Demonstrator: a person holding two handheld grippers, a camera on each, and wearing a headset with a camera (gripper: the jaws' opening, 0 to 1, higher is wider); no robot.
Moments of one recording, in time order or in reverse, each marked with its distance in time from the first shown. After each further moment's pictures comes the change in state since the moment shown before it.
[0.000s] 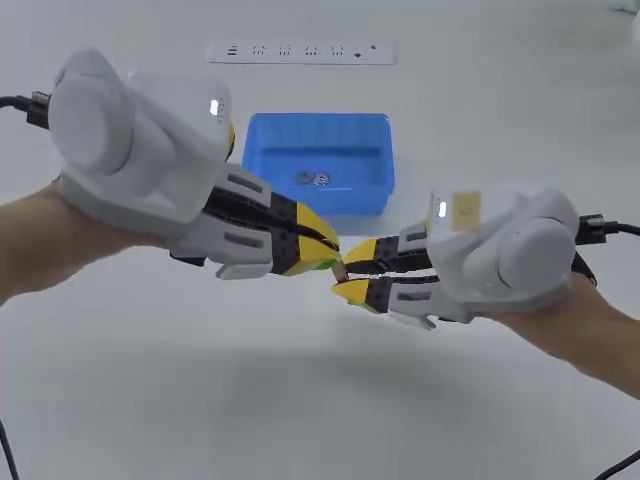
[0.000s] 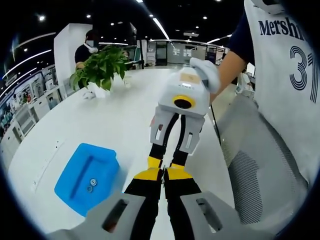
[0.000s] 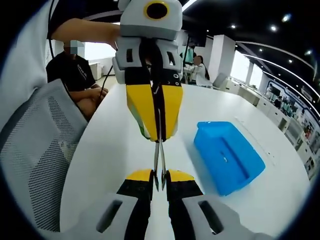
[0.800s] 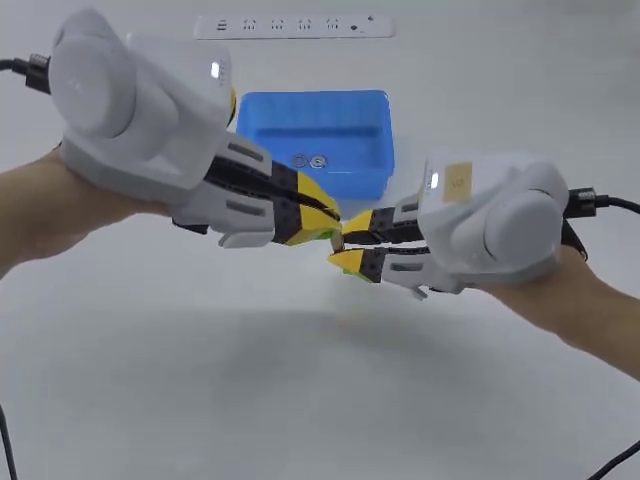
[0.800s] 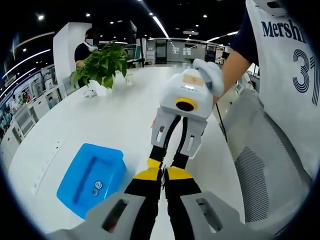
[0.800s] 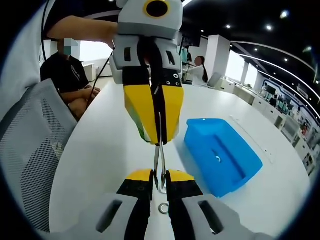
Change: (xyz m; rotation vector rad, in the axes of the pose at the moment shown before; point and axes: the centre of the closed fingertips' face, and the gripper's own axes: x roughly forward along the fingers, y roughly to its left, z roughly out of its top) left arm 0.008 0.020 -0.002 0.007 0.013 -0.004; right arm 0.009 -0.022 -0.005 0.024 -0.011 -0.043
